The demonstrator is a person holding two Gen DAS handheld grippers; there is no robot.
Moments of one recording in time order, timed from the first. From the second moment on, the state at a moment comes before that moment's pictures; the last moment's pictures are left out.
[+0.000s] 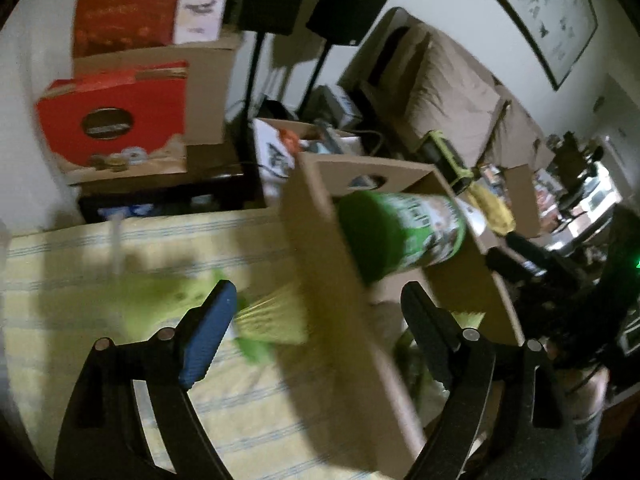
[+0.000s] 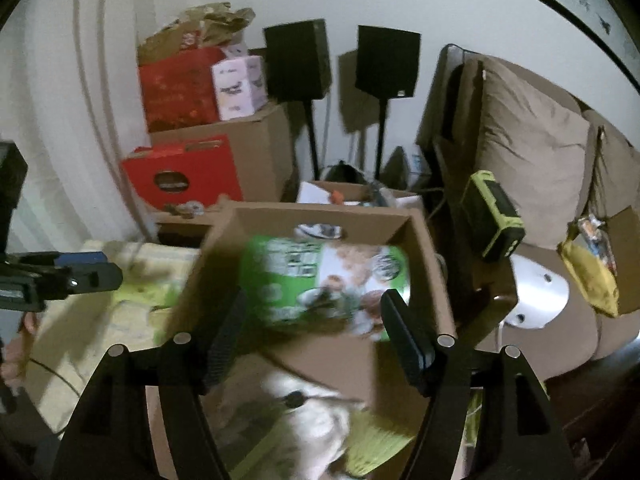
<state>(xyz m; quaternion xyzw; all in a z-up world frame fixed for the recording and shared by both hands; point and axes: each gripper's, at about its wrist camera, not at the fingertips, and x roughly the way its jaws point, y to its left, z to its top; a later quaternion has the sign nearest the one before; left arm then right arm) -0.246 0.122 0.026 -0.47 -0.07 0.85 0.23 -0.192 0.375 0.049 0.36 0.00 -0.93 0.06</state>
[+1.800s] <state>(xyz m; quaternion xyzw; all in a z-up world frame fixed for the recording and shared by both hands) -0.244 0.146 -0.075 -0.44 0.21 0.82 0.31 -0.140 0.295 0.041 0.37 -0.08 -0.92 0.13</state>
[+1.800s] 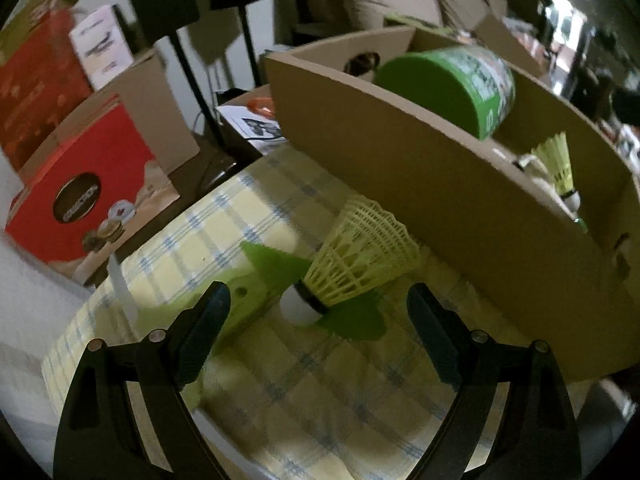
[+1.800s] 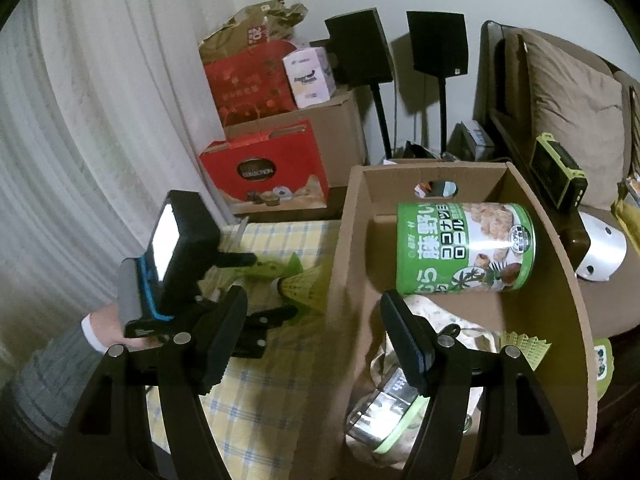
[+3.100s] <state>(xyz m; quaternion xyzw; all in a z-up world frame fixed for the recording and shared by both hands) -0.189 0.065 -0.029 -0.41 0.04 0.86 0.30 -0.147 0.261 0.036 0.40 -0.05 -0.90 0.16</state>
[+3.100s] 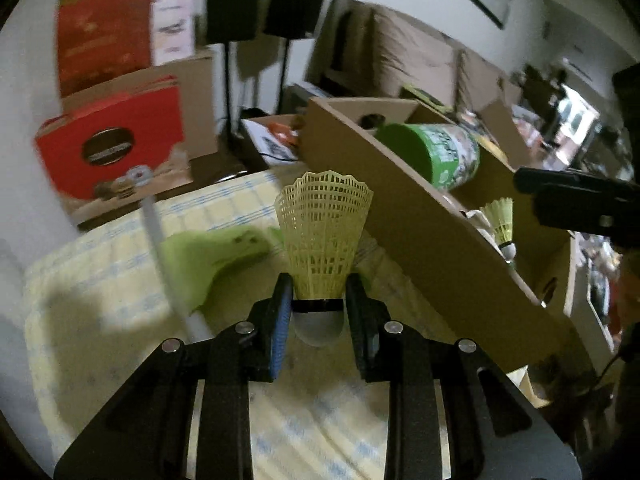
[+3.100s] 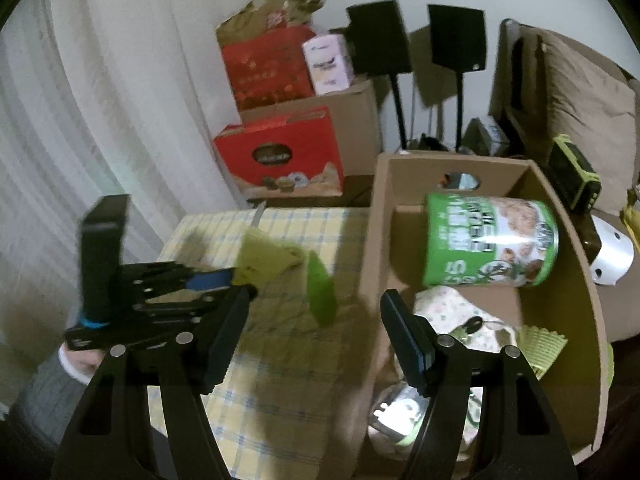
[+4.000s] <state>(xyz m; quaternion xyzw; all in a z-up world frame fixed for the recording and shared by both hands) -0.133 -0.033 -0.021 -0.43 -0.07 0.88 0.19 -0.253 0.164 -0.069 0.57 0.10 -0.81 0.09</state>
